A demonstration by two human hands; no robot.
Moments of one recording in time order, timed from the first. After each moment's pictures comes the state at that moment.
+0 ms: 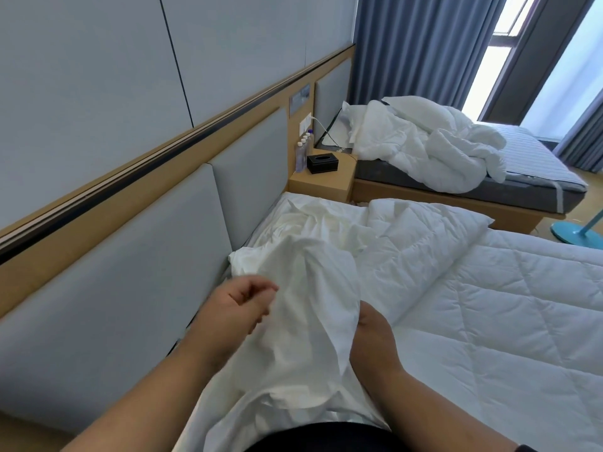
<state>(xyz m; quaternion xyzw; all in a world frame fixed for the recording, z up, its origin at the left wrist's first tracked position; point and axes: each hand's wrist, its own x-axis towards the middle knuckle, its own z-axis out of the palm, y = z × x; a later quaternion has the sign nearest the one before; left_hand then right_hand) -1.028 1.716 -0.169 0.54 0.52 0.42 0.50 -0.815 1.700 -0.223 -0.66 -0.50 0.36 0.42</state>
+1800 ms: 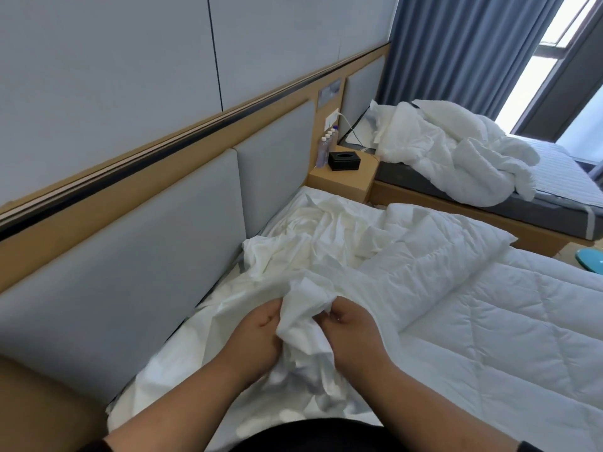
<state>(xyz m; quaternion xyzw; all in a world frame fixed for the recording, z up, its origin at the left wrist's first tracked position) -1.006 1.691 -0.201 0.54 0.55 0.37 0.52 -0.845 1.700 -0.200 -0.59 -0.59 0.42 0.36</state>
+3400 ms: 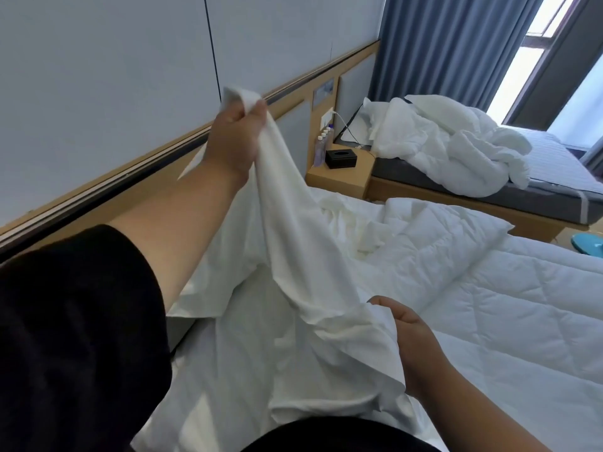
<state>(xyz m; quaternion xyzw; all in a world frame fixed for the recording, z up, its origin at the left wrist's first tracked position) -1.049 1.846 -0.033 0.52 0.50 0.61 0.33 -0.810 1.664 -0.183 -0.48 -0.39 0.64 0.46</state>
